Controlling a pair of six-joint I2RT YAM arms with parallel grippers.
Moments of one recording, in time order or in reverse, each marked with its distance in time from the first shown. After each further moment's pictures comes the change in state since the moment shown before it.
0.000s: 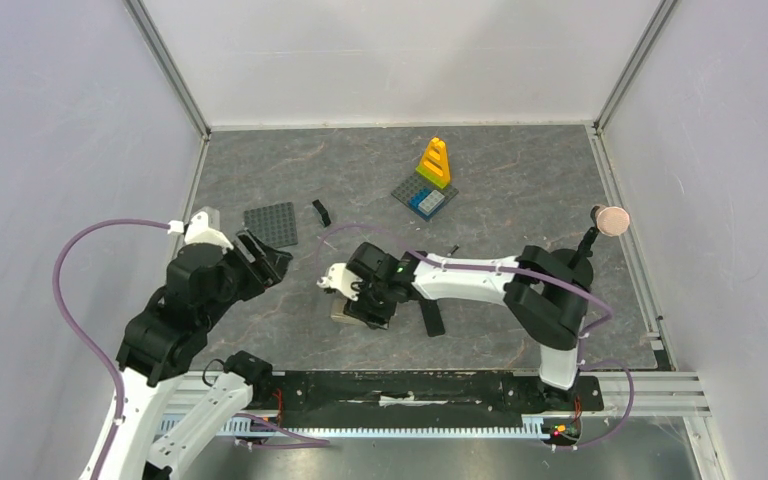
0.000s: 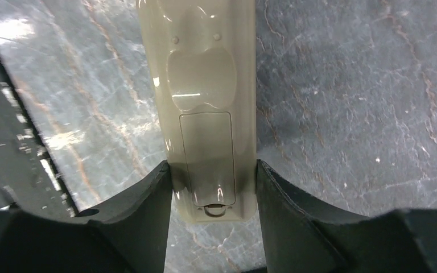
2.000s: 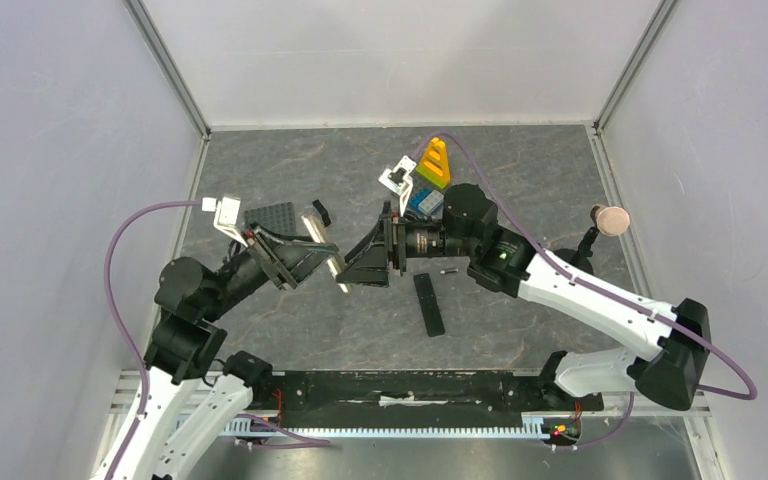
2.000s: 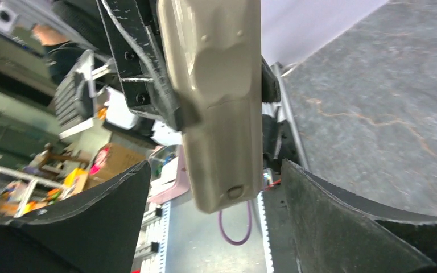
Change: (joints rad) left arm 0.000 -0.104 -0.261 0.890 0.687 -0.094; right arm -0.141 -0.600 -0.106 0.615 -0.510 1.020
